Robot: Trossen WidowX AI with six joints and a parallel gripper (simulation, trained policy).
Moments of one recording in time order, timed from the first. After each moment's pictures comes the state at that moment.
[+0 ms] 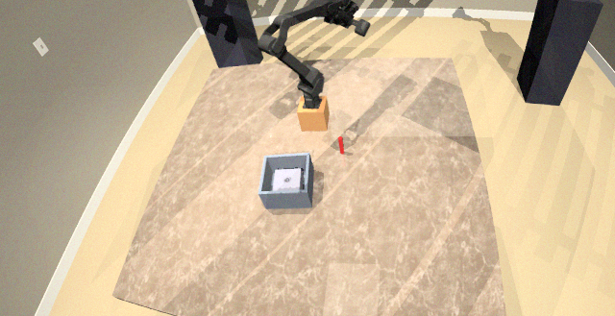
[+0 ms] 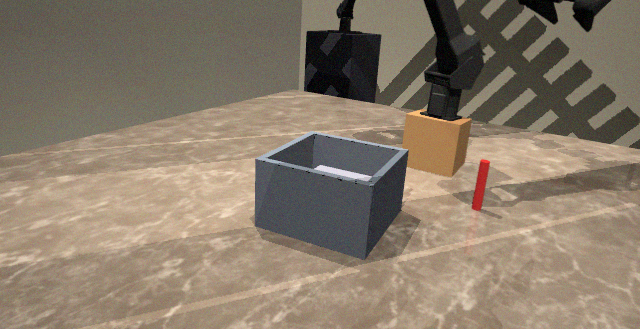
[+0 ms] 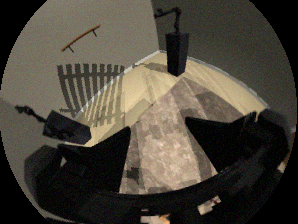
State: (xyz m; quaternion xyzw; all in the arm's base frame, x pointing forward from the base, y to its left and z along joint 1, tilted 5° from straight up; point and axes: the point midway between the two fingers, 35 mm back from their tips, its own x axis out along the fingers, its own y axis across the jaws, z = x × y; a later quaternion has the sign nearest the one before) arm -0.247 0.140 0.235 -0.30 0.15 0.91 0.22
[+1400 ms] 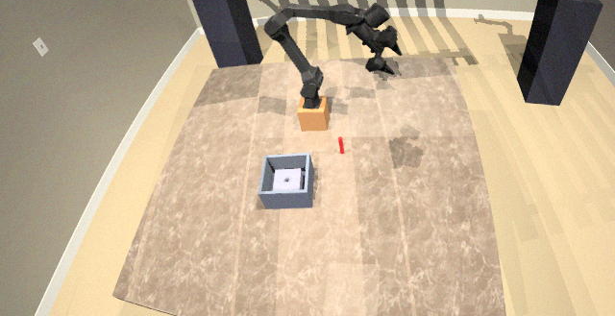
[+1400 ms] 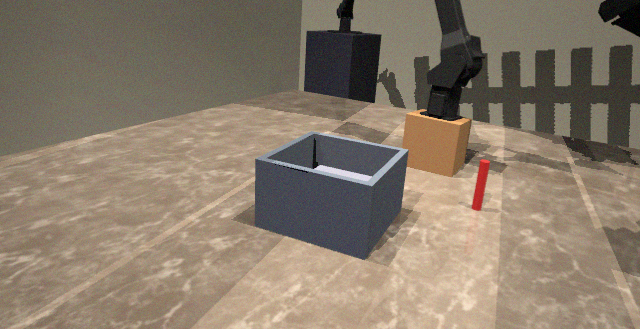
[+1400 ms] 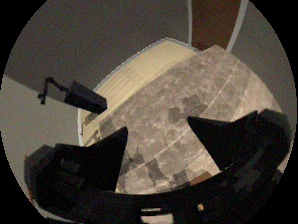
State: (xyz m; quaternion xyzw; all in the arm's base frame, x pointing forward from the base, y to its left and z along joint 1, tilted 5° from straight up) arm -0.016 0.302 0.217 -0.14 0.44 0.59 0.66
